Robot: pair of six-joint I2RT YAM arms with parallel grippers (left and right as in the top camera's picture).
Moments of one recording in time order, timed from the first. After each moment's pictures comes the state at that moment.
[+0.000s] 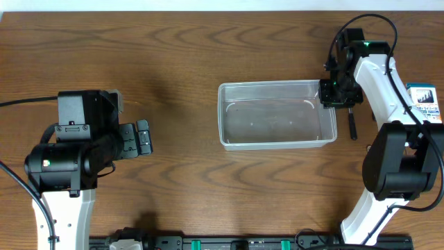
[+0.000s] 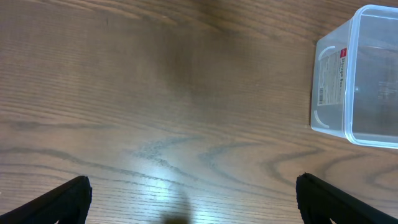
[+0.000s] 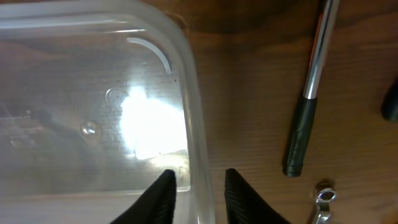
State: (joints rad) left arm 0.02 1.08 1.28 -1.29 0.06 -0.12; right arm 0.01 1.98 1.61 -1.19 0.02 0.06
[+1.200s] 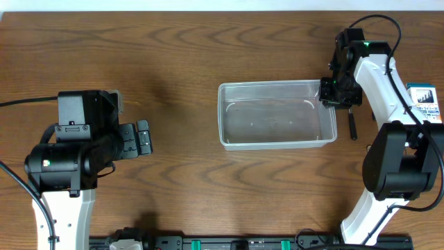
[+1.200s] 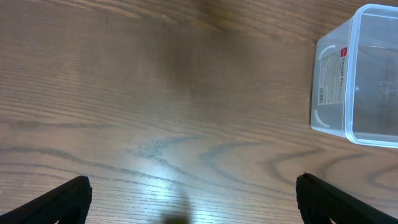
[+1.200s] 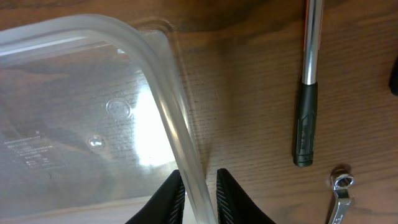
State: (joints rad) left arm 0.02 1.08 1.28 -1.29 0.06 -0.12; right arm 0.01 1.98 1.61 -1.19 0.02 0.20
